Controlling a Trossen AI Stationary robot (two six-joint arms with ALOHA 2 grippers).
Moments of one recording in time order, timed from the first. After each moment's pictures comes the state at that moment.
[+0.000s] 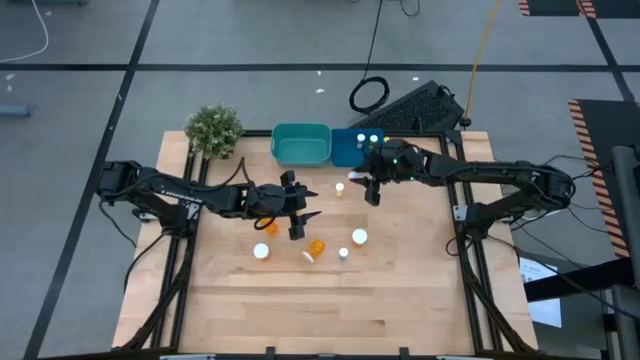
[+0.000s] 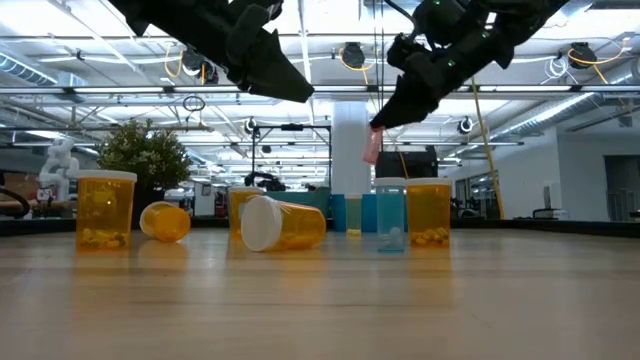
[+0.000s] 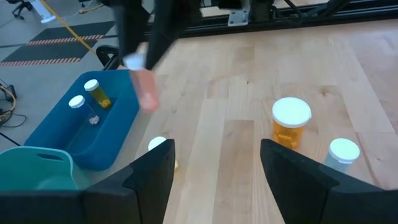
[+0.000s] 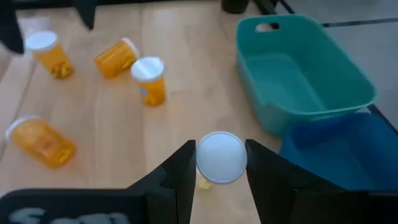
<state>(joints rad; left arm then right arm) -0.05 1.44 0.86 0.11 -0.27 0.07 -0.37 1.32 0.81 -0.07 -0.13 -0.11</state>
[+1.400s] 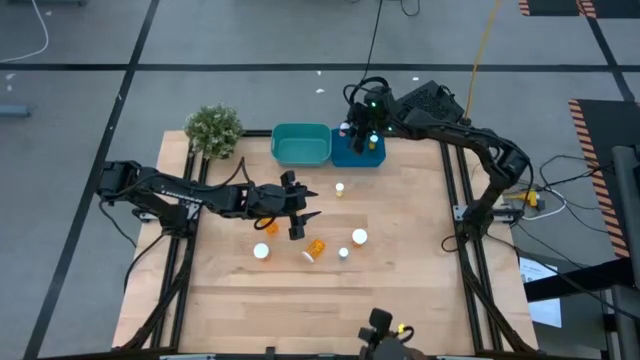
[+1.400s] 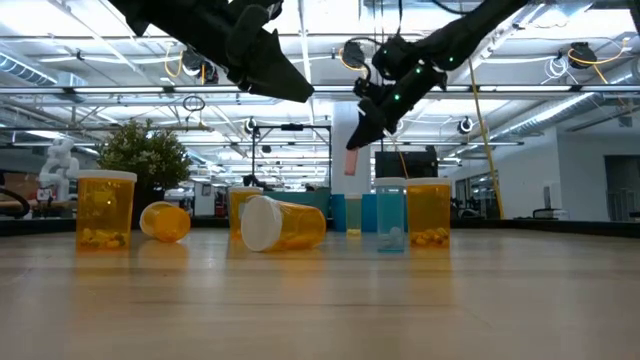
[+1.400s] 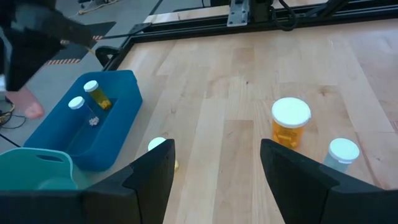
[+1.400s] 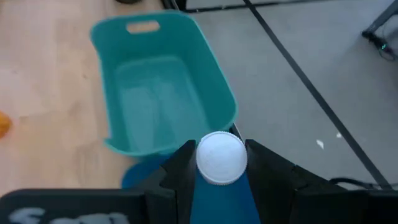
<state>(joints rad) -0.05 1.44 0.86 0.11 -0.27 0.07 -0.69 1.72 1.25 -0.20 -0.19 -0.30</state>
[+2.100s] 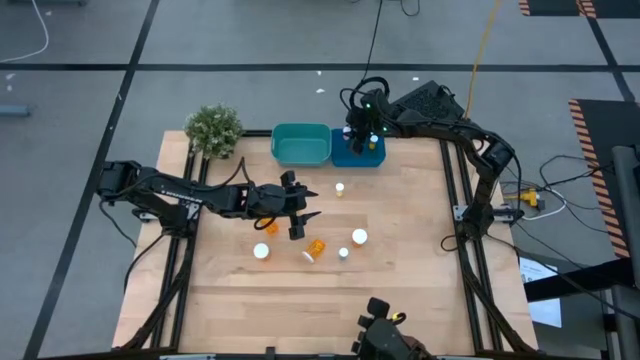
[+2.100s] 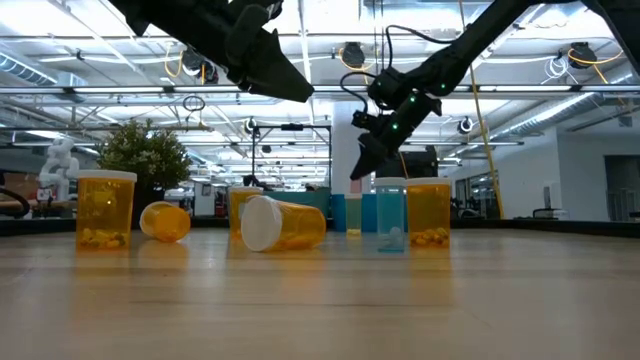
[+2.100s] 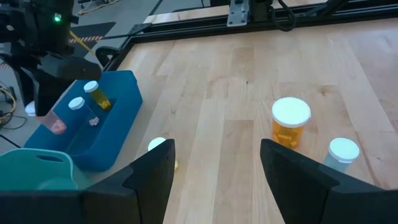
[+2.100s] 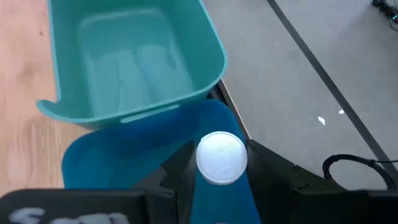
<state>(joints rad) -0.05 1.44 0.86 0.11 -0.27 0.08 -0.74 1.85 1.25 -0.17 -0.19 -0.34</state>
